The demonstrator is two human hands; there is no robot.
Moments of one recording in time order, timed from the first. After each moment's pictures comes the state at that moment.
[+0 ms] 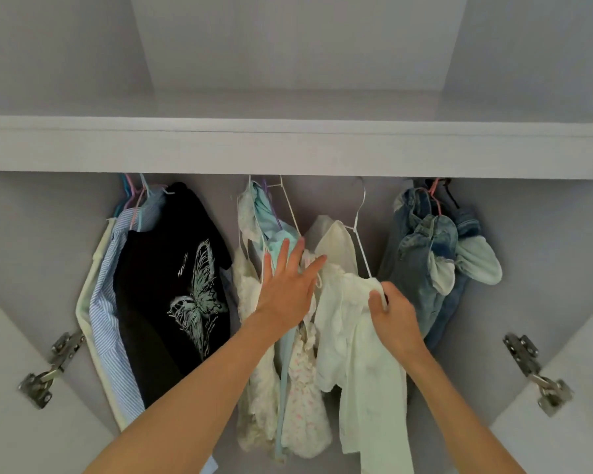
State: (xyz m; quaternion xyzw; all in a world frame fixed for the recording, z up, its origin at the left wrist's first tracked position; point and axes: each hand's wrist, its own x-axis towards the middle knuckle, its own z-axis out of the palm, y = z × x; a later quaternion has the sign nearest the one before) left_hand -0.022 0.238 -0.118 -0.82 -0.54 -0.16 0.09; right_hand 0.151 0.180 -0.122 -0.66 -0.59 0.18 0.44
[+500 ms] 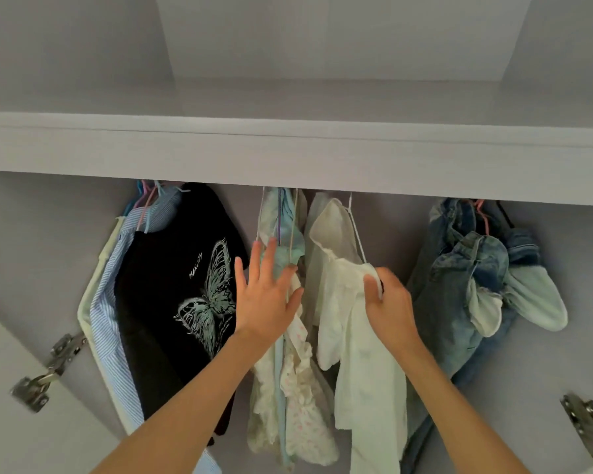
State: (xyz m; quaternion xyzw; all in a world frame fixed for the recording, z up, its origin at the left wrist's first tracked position) left_hand -0.053 0.273 -0.140 -0.74 -0.62 -0.24 0.14; right_hand 0.142 0.257 -0.117 -0.60 -0.65 0.16 0.44
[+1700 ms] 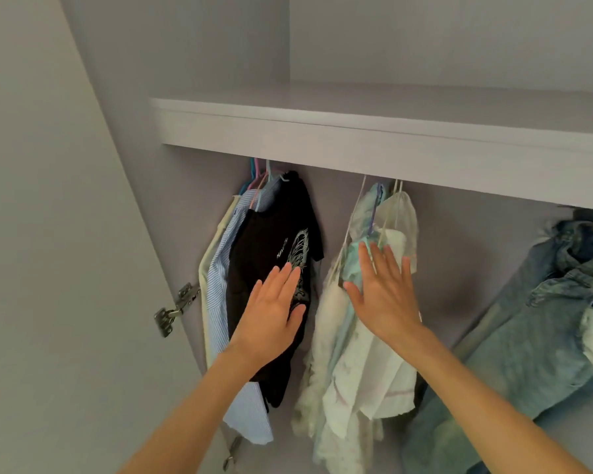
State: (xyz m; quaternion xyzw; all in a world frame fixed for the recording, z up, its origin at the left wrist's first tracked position) left_hand -0.161 0.168 -0.136 -0.71 -0.66 -0.24 0.01; right_hand 0.022 0.232 -0.089 -0.54 -0.83 -0.01 0.15
